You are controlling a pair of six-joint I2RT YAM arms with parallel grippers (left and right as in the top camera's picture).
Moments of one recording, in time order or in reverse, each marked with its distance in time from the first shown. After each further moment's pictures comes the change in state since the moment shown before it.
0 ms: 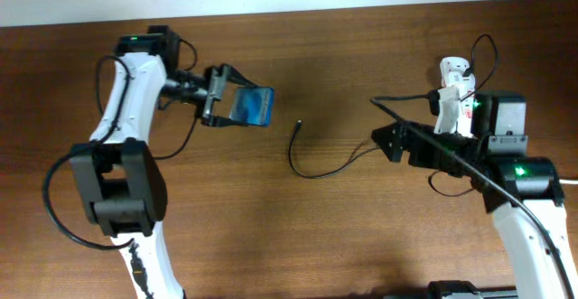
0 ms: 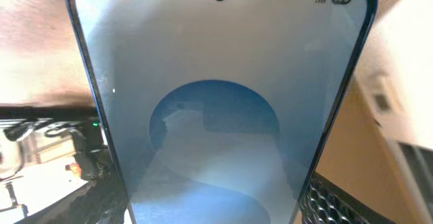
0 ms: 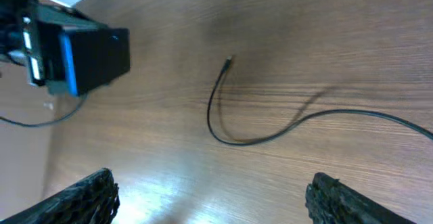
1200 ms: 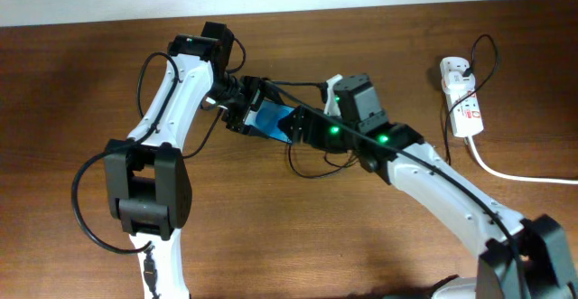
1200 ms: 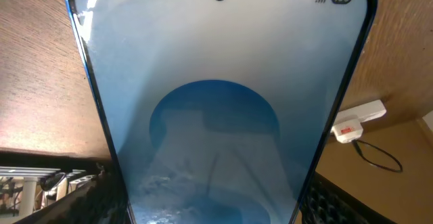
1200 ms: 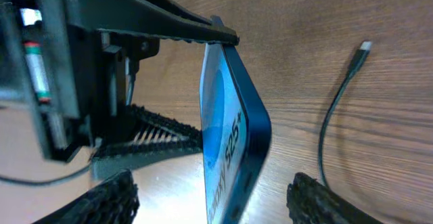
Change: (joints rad) left arm -0.197 0.000 0.001 0.102 -0.308 -0.166; right arm 0.517 0.451 0.002 0.611 0.182 0.539
